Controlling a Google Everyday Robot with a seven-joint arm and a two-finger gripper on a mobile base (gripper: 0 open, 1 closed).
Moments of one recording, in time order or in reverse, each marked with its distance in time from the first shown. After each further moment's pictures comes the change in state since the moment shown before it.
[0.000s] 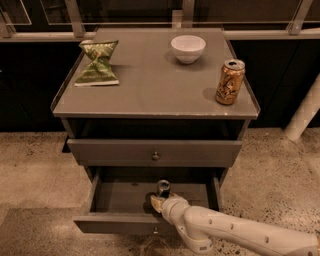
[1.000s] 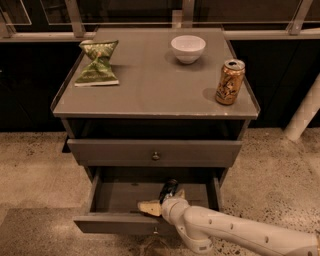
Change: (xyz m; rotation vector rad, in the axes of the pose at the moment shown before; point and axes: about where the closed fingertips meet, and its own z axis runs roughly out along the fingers) arm 0.000 0.000 0.000 0.000 0.000 0.000
